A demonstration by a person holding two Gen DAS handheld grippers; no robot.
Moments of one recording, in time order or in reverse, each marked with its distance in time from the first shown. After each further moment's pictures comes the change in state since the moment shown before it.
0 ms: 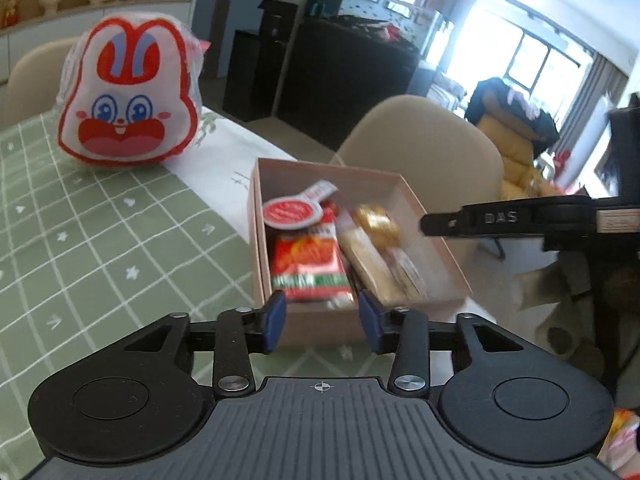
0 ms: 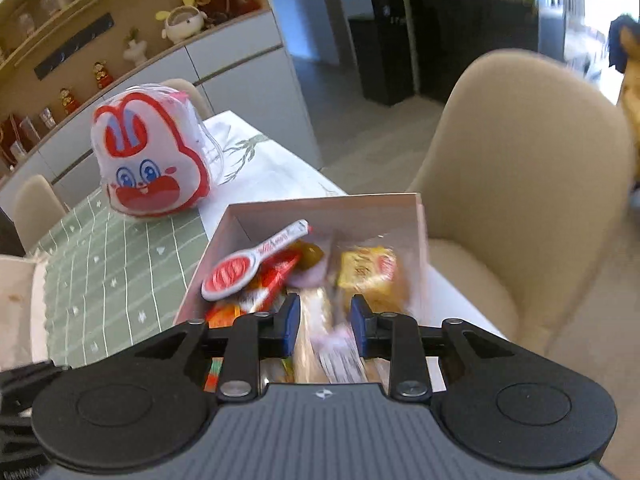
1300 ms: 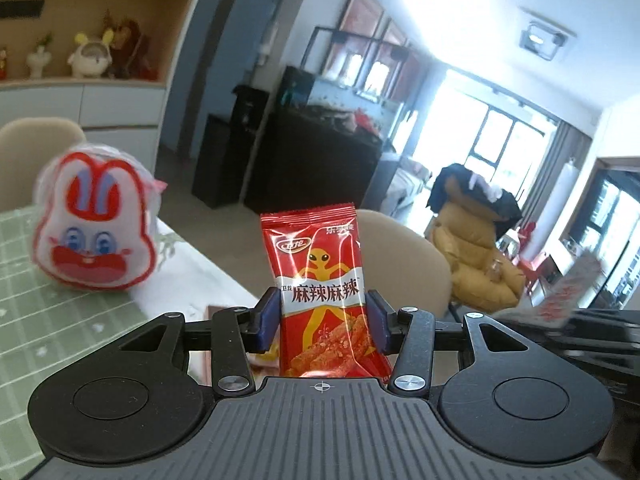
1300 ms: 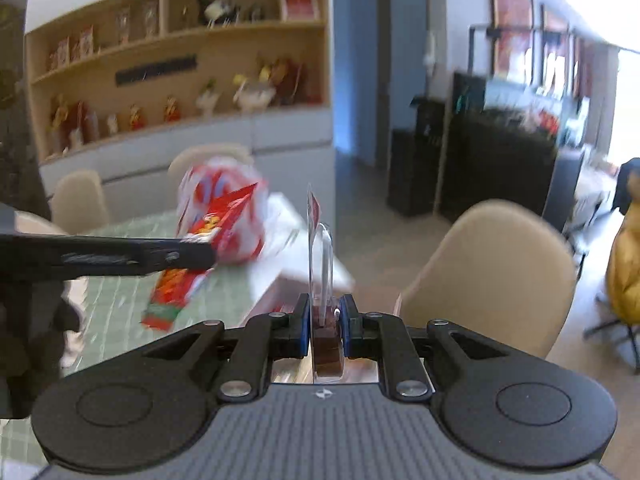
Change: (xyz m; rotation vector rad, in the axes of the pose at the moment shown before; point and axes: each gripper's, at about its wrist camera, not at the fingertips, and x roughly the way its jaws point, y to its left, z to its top) left arm -0.031 -0.019 0.091 -0.037 -0.242 -0.113; right arm -0.178 0.014 -0.002 -0.257 -0.294 0.009
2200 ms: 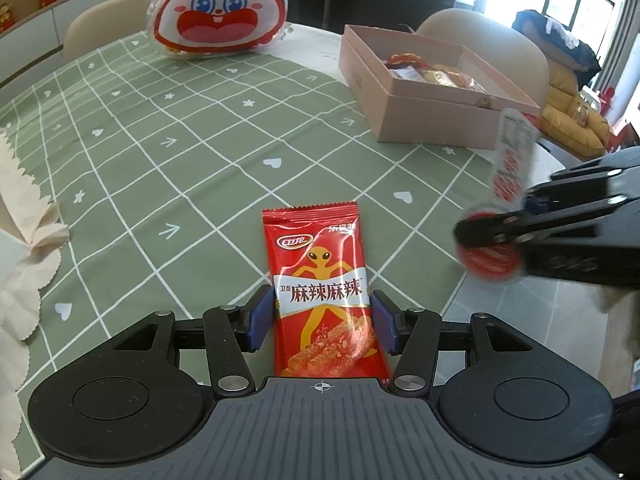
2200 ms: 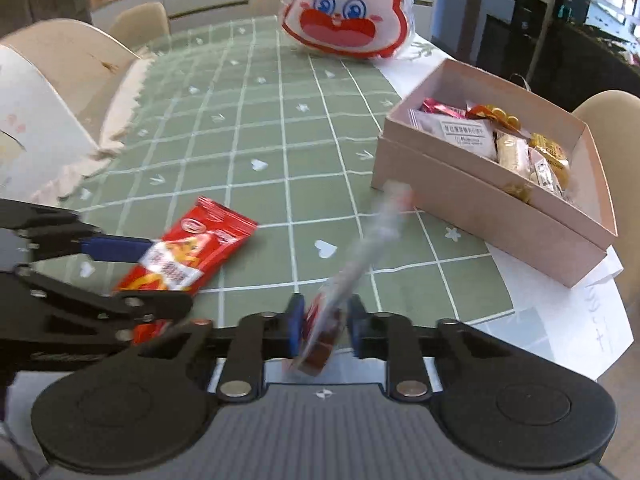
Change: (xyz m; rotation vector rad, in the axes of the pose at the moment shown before) left arm -0.077 0.083 -0.216 0.104 0.394 0.283; right arm 0.102 0.143 -0.159 -0.143 0.423 0.186
